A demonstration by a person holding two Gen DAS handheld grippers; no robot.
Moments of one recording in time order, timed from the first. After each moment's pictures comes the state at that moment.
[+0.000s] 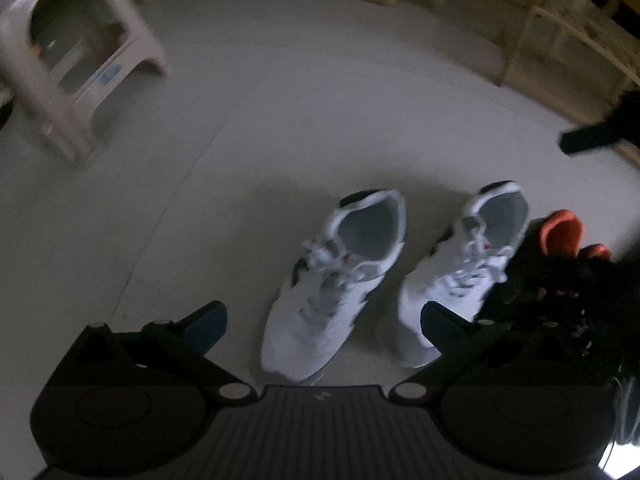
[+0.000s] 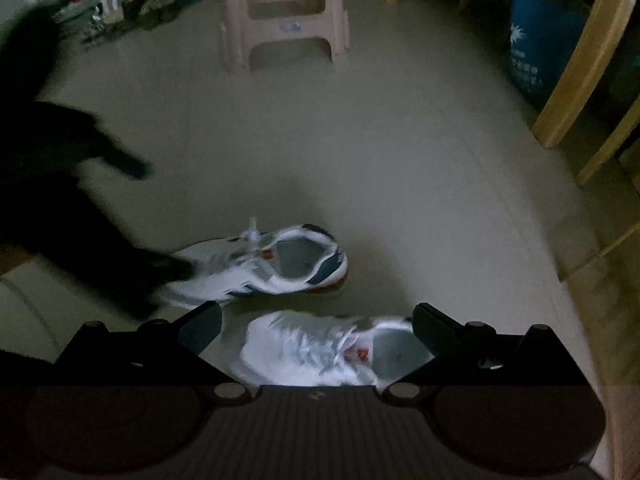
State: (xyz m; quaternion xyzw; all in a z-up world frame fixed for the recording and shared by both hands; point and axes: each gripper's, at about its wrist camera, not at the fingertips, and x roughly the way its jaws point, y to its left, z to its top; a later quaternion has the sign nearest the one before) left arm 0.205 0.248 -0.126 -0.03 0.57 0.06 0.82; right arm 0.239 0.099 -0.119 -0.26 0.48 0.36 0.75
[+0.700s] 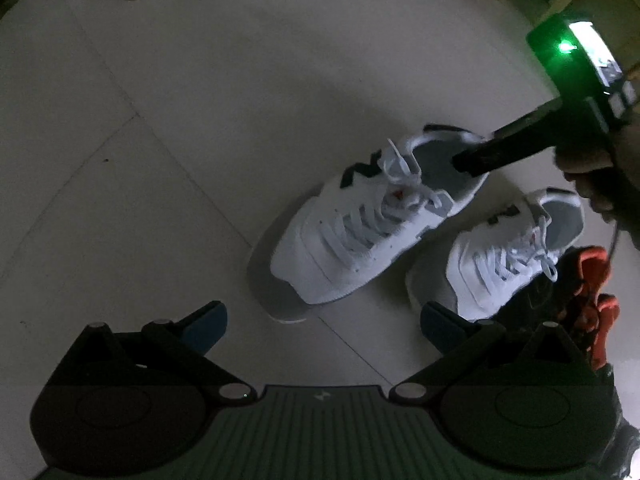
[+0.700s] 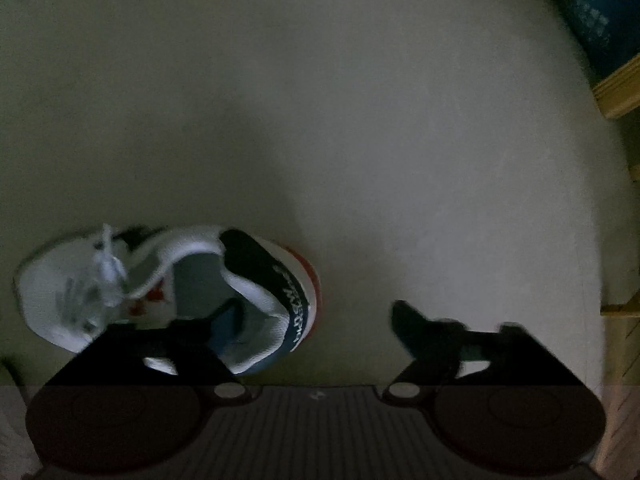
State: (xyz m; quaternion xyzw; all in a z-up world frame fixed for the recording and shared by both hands) left arm 0.167 0.296 -0.196 -0.18 0.61 0.10 0.76; right arm 0.343 0.196 -0.295 -0.33 0.59 0.32 0.66
